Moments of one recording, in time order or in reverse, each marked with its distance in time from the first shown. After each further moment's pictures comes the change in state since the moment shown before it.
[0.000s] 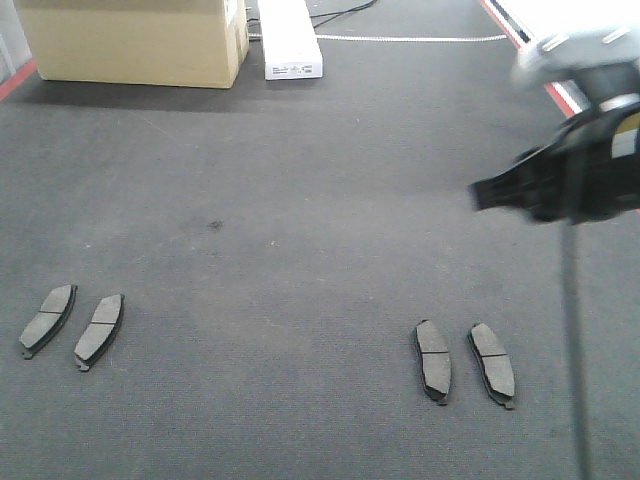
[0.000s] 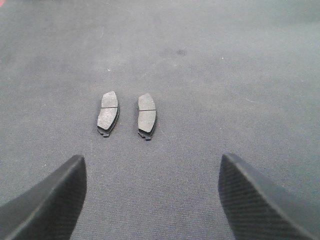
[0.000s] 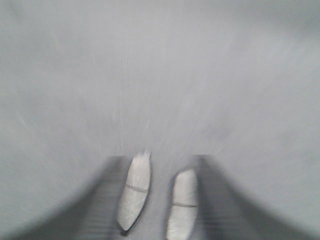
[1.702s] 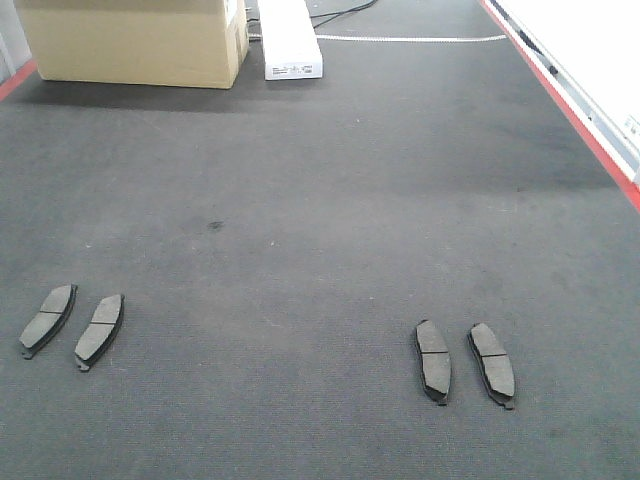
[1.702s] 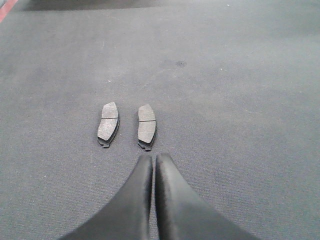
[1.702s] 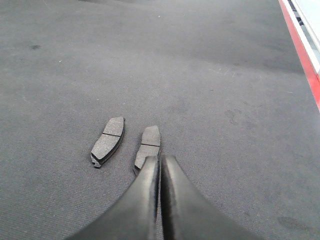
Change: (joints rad) left arm 0.000 0.000 0.000 0.000 -0.037 0.000; right arm 0.000 -1.086 0.808 -0.088 -0.101 -0.005
